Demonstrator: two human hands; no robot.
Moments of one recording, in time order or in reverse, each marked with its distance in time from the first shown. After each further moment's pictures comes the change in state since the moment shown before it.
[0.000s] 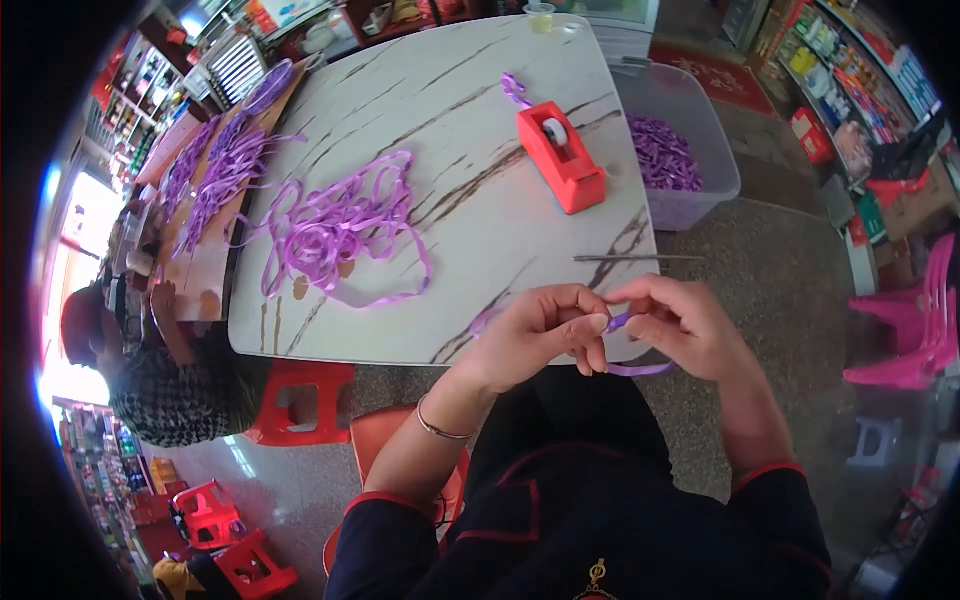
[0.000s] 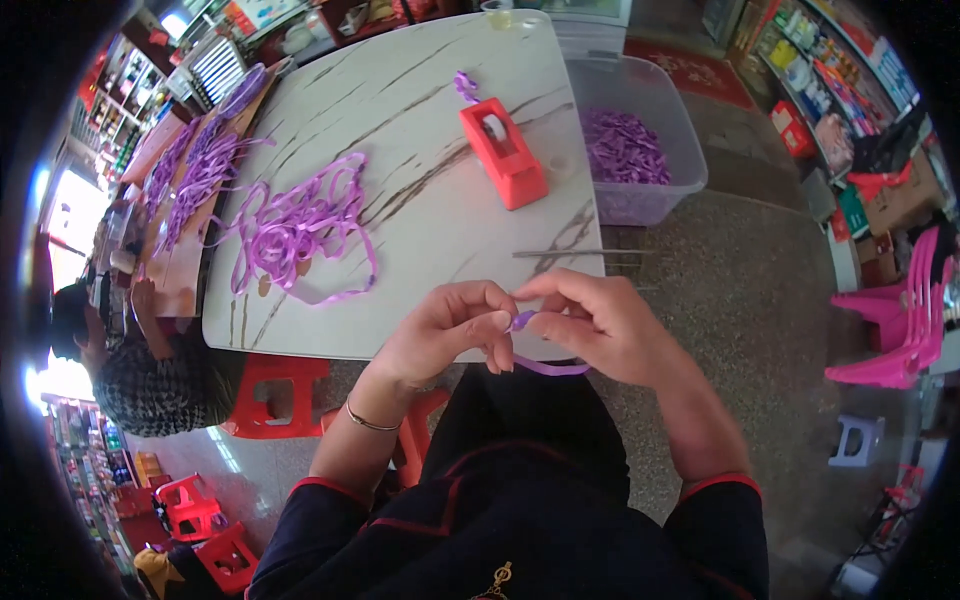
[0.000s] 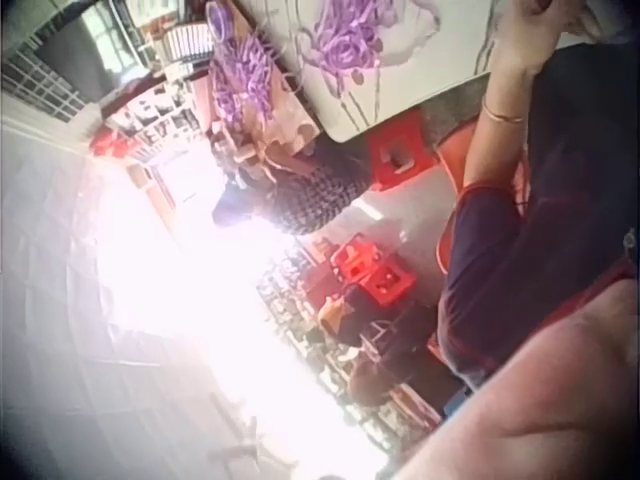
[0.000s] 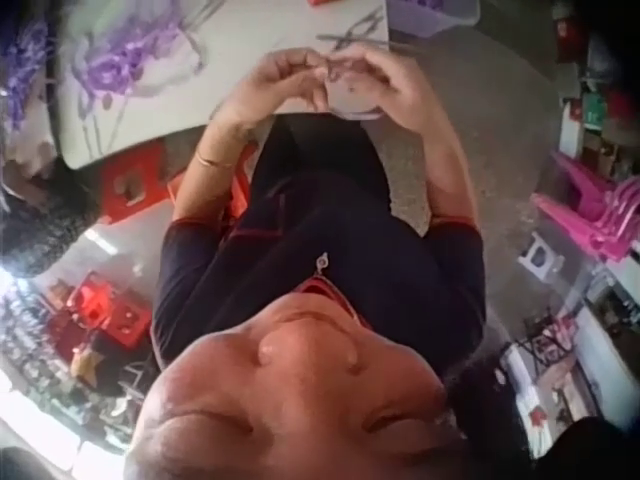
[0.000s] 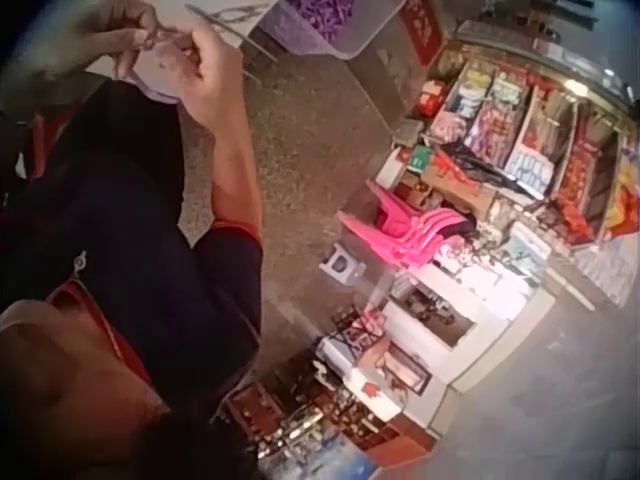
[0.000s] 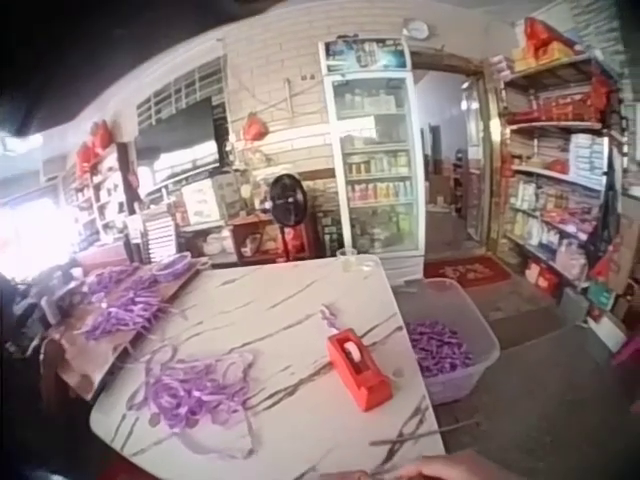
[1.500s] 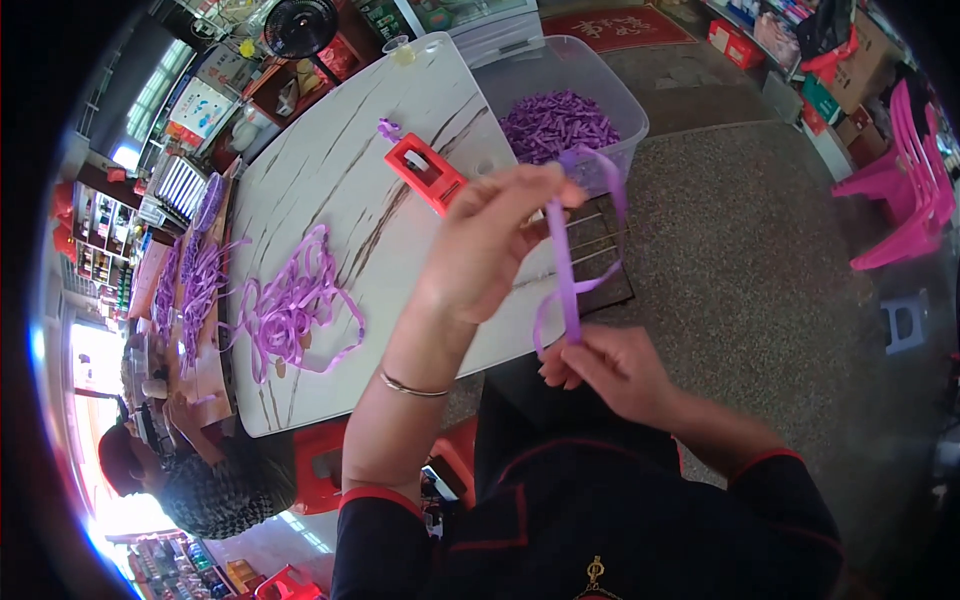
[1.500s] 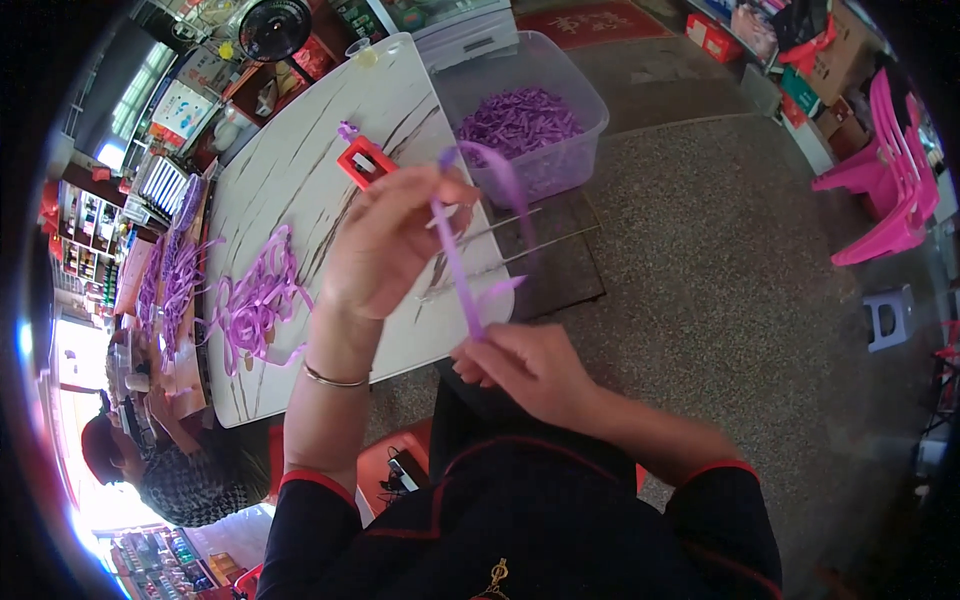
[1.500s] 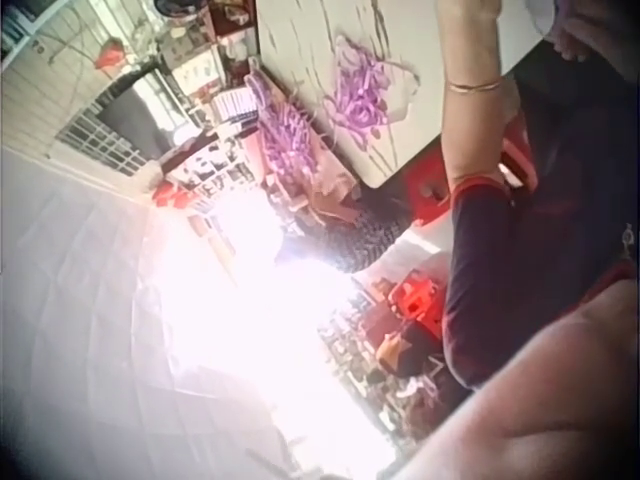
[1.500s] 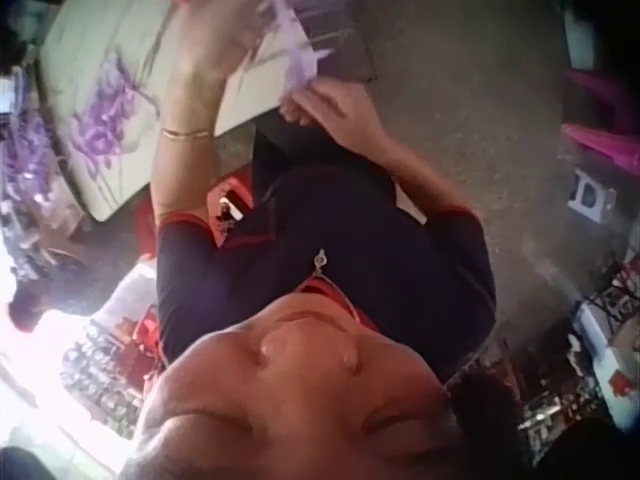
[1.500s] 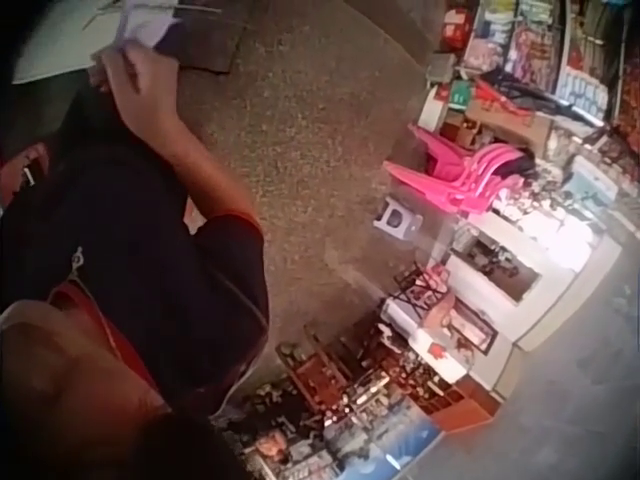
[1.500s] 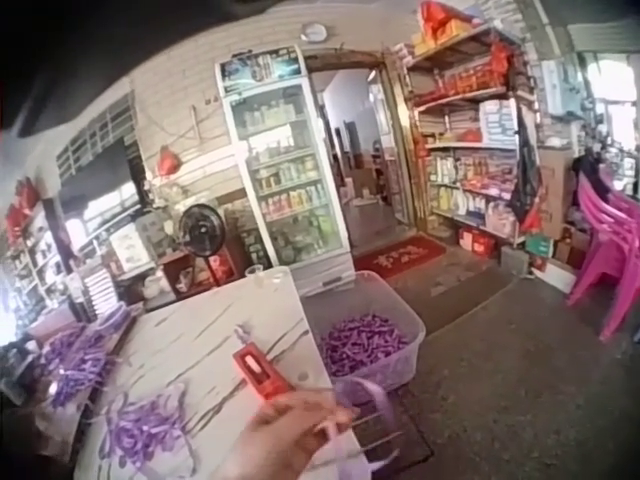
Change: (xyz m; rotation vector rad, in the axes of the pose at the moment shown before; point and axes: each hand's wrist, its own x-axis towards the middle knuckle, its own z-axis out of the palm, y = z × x) left_hand 0.103 0.034 0.074 -0.066 -0.018 0.138; right_hand -0.093 0.035 0.023 0.449 0.335 0.078
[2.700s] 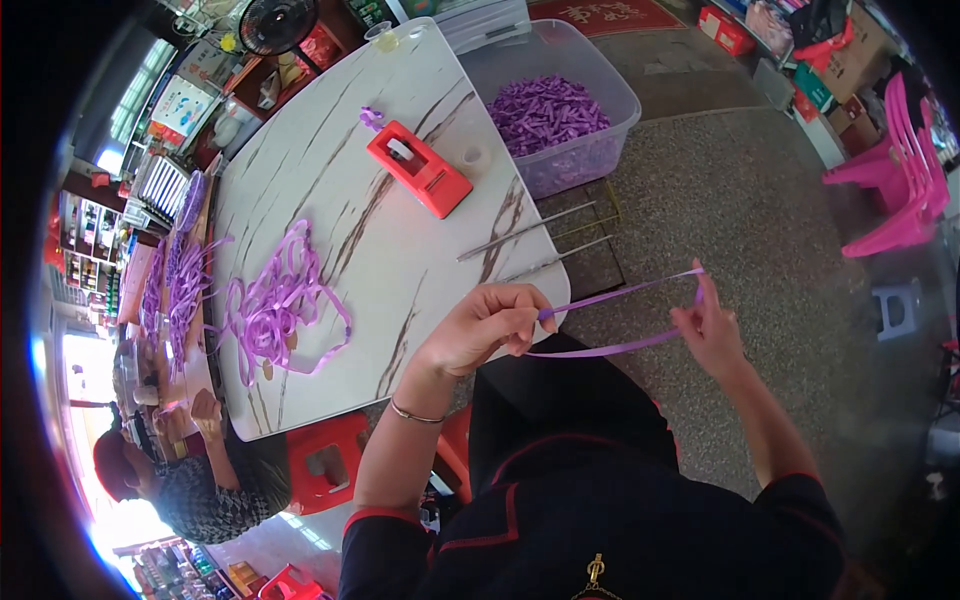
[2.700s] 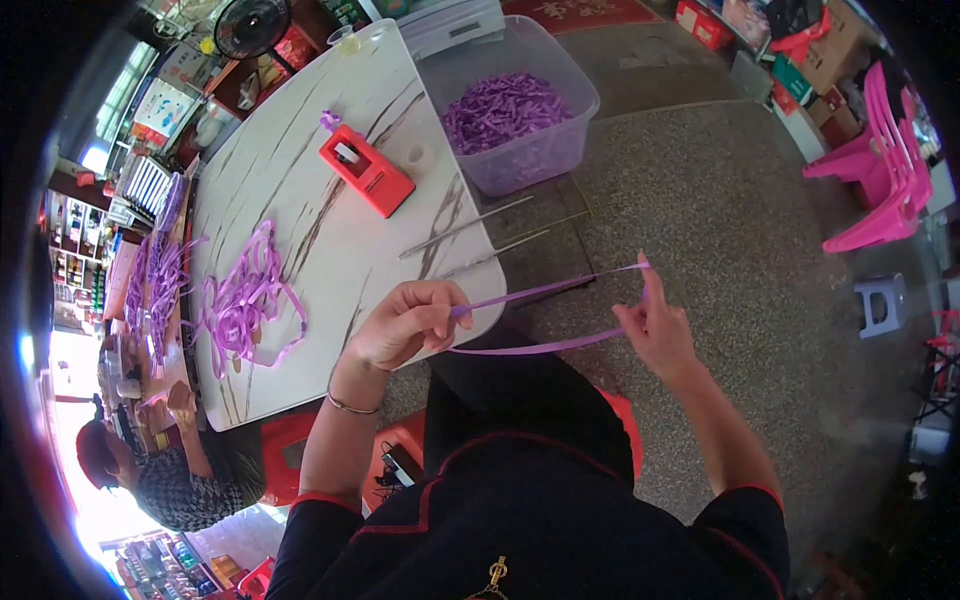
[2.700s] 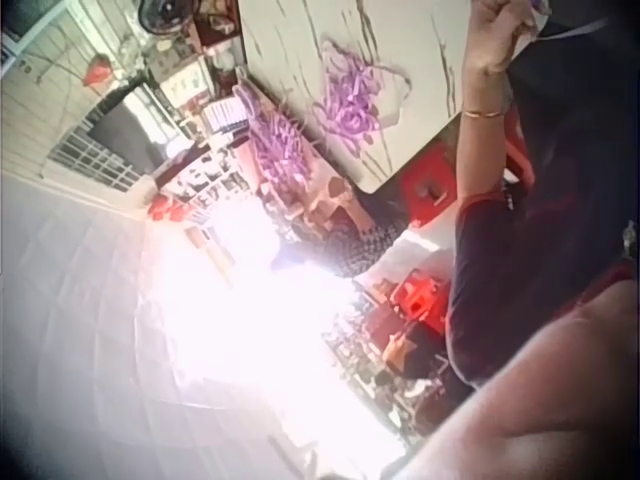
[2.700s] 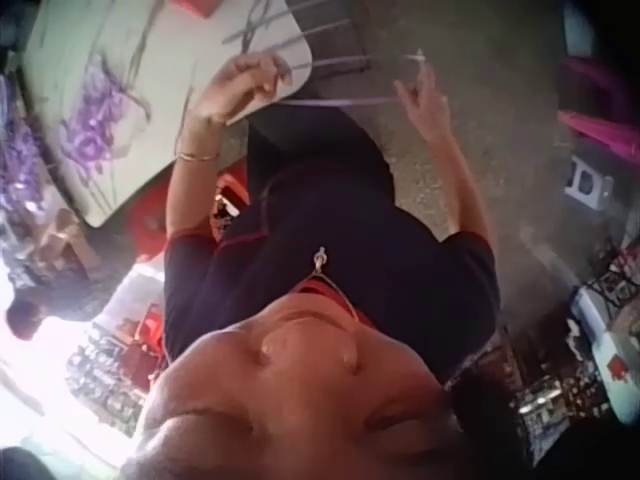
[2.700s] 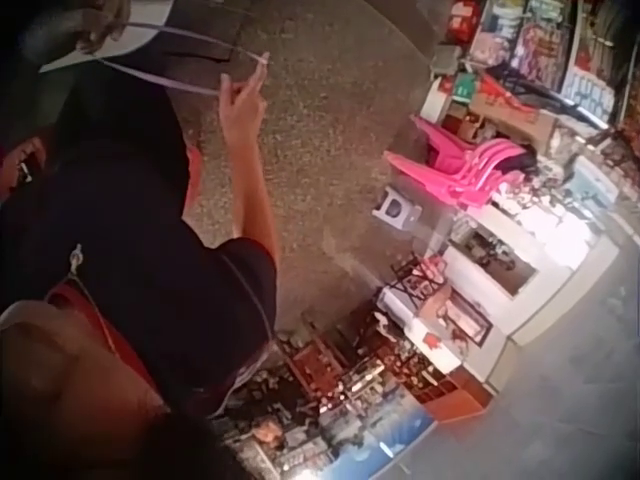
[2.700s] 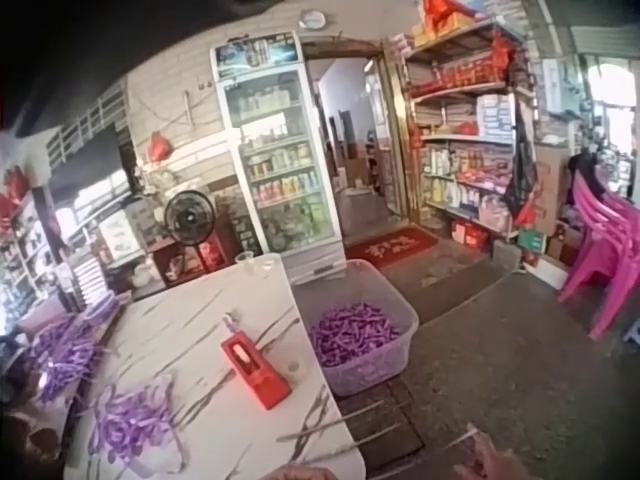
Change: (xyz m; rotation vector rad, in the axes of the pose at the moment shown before) left_hand -0.052 -0.067 -0.058 0.029 -0.170 -0.328; right_hand -0.052 0.071 -0.122 -1.009 0.442 0.178
